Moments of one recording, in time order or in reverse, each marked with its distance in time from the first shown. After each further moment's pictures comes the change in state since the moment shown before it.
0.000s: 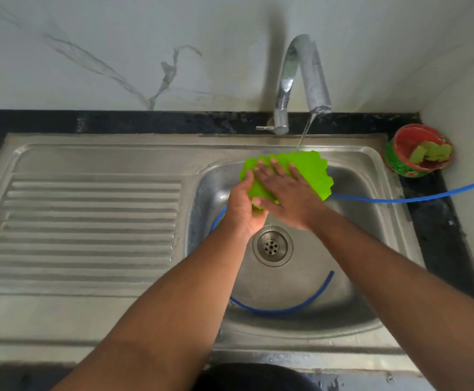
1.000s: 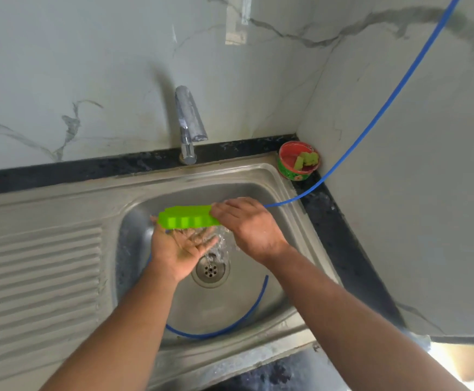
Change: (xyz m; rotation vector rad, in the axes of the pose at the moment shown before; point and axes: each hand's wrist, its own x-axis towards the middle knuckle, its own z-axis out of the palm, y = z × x) left_hand -0.034 -0.013 -0.008 -0.006 -0.074 -0.166; right_hand -0.101 -0.004 -0.038 -0.096 0.523 -0.006
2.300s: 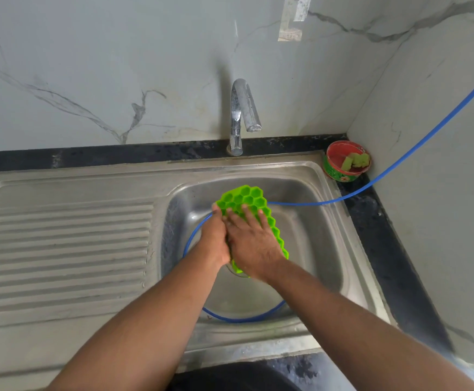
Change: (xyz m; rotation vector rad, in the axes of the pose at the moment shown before) left_hand -0.007 -0.019 0.009 0.287 0.262 -0.012; right_hand 0.002 -0.075 0.029 0.013 -0.519 0.232
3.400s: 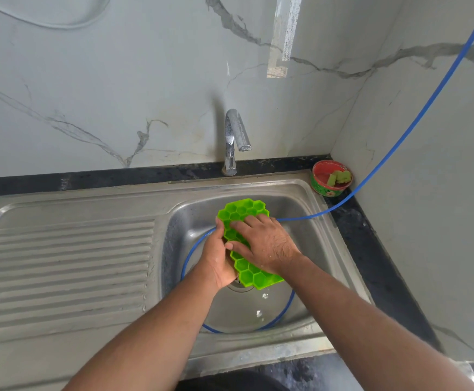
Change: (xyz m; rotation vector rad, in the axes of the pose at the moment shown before) left_hand -0.047 -0.011 -0.005 -0.053 -0.311 -0.026; right_hand -0.014 0.032 -0.025 -0.047 0.276 -0.112
